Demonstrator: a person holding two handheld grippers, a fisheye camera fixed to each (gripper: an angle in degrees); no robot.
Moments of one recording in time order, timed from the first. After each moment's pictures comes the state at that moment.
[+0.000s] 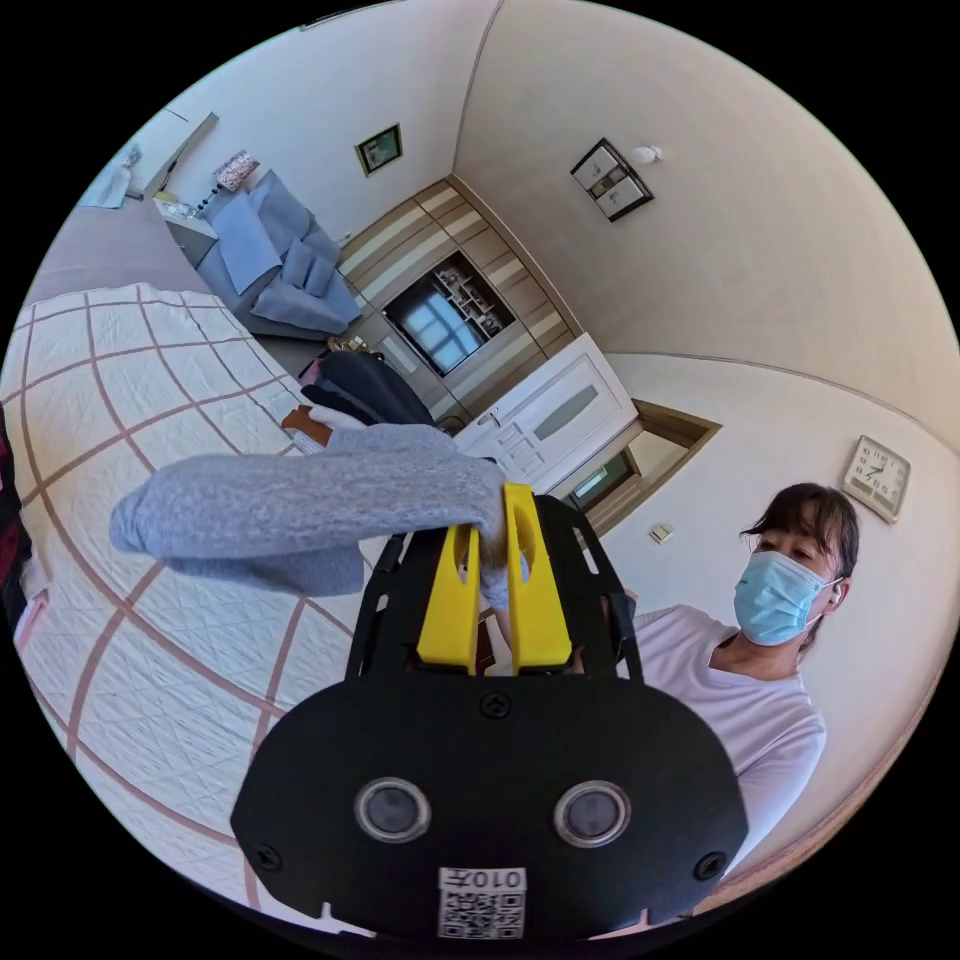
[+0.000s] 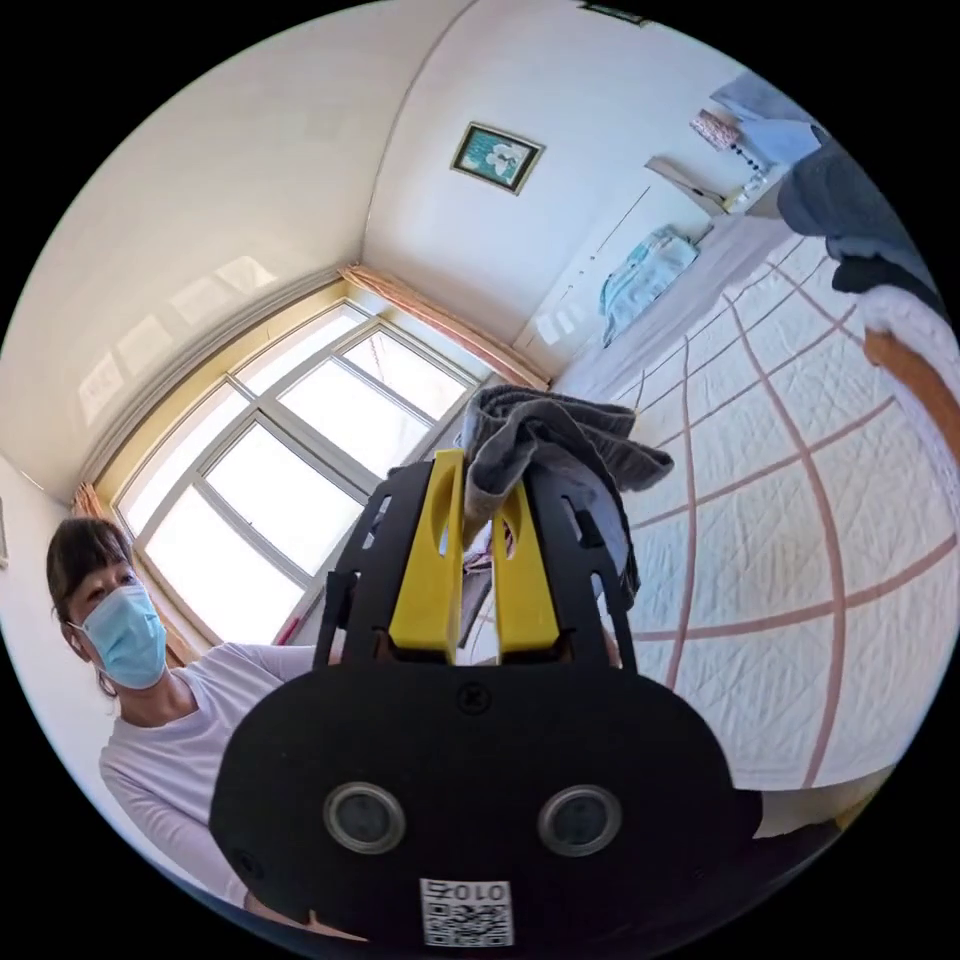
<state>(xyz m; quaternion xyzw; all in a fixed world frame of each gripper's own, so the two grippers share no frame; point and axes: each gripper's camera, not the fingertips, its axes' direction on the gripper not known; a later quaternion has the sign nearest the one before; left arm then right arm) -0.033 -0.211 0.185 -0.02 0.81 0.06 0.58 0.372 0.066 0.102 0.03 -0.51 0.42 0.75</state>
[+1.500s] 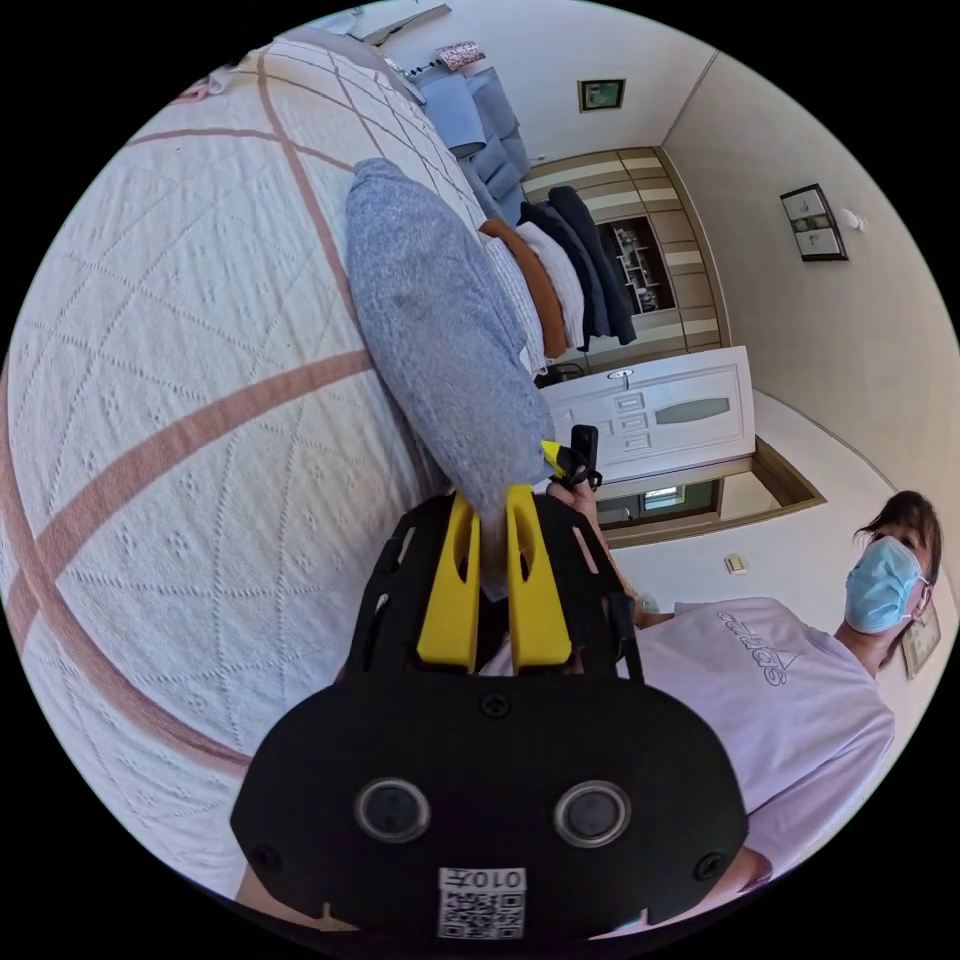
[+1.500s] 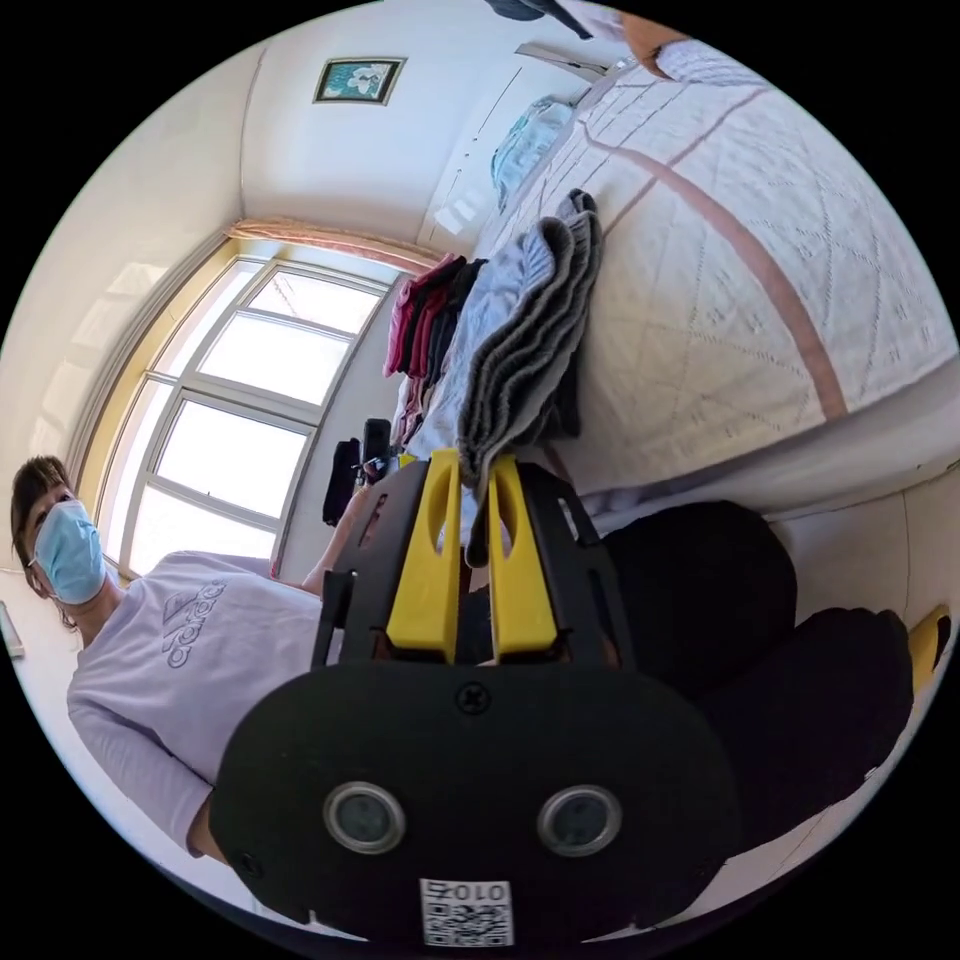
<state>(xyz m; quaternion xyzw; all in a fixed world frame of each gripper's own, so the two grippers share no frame) 0.093 -0.042 0.283 -0.20 0.73 -0.04 0.65 0.130 0.204 0.140 -0.16 -0.55 0.42 0.70</state>
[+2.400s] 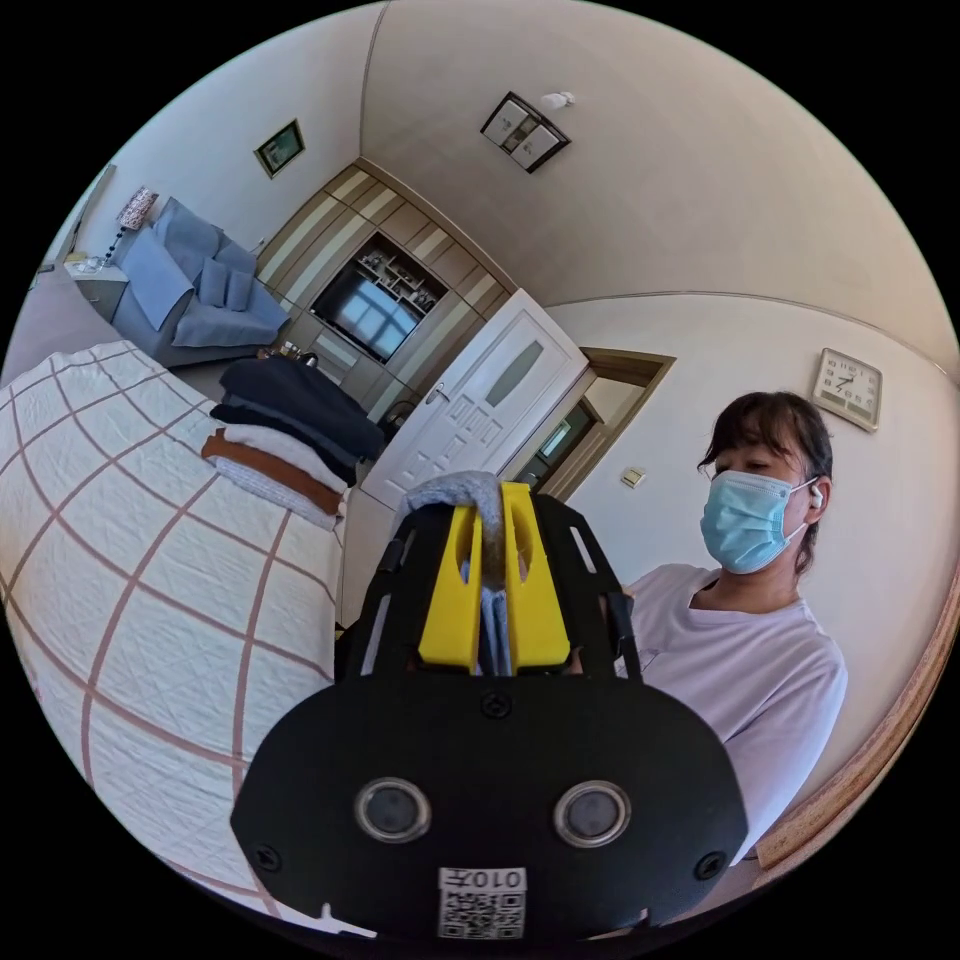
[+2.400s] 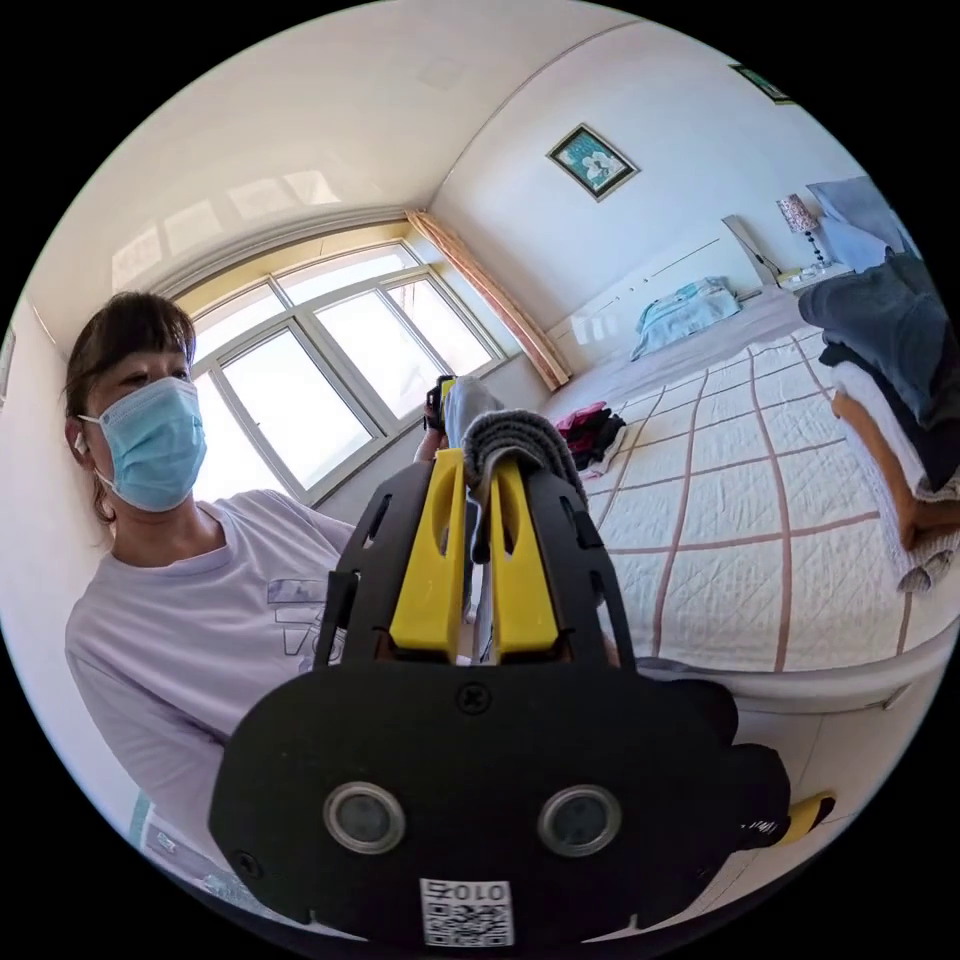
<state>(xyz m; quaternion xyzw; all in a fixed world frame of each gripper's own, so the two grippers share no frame) 0.066 -0.267 0.043 0.08 0.82 0.16 0.55 0.218 0.077 -0.083 0.08 -0.51 0.32 0.79</state>
